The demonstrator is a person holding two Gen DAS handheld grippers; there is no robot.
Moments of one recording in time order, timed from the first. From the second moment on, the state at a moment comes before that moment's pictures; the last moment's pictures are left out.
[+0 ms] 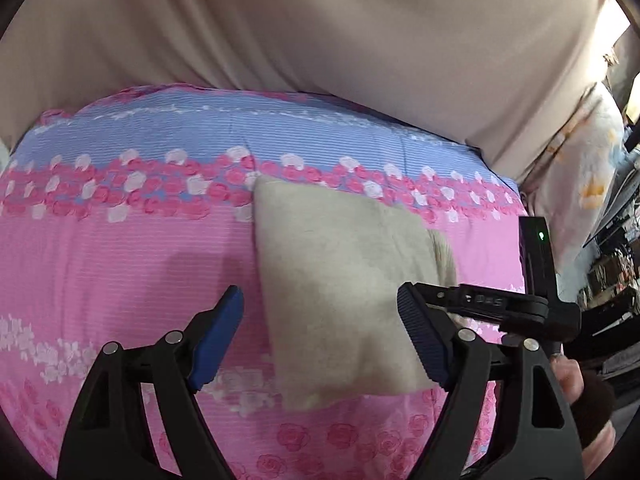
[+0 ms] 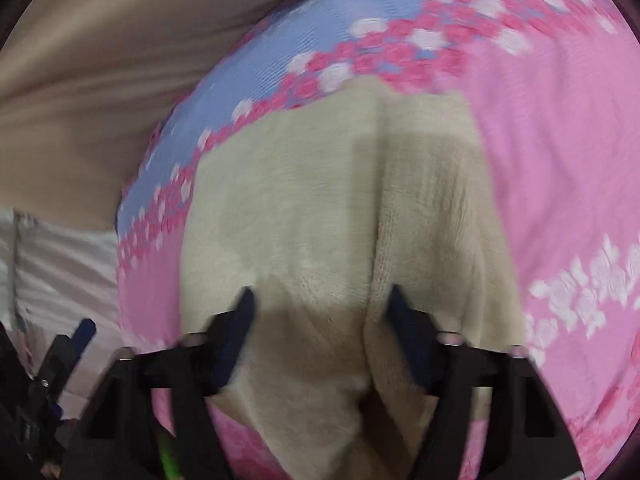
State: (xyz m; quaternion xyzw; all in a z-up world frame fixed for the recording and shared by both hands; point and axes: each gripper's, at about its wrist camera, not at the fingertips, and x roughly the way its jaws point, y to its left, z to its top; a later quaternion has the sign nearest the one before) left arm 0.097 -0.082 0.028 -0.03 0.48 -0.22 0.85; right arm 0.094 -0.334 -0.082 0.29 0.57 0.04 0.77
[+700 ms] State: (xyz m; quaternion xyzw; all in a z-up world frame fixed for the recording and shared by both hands) left arm 0.106 -0.133 -0.017 0.00 0.54 -0.27 0.79; right arm 0.124 -0.382 -0.070 0.23 0.55 -0.01 0.81
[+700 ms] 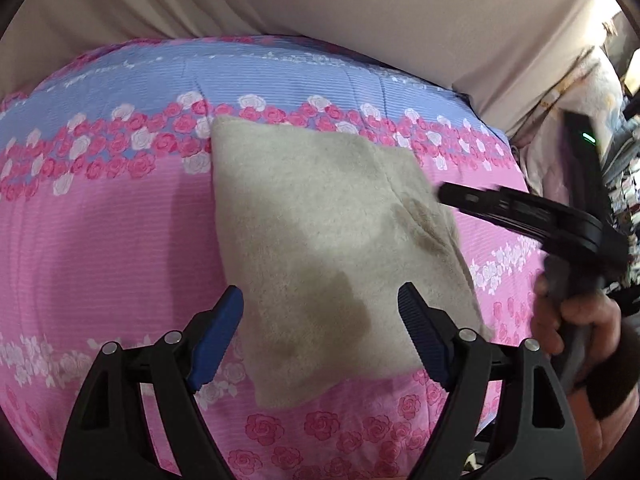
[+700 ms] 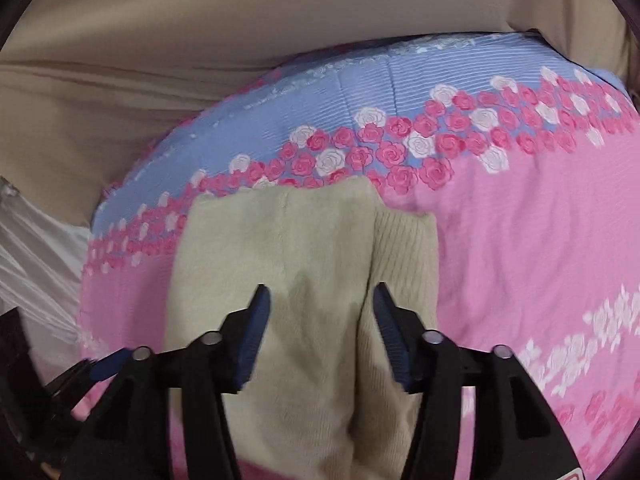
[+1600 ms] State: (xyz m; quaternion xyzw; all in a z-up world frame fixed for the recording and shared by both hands) left arm 0.170 -0.101 -0.135 -0.19 0.65 -0.25 0.69; right arm 0.068 -0.421 -0.145 0.40 0.55 -0.02 0.74
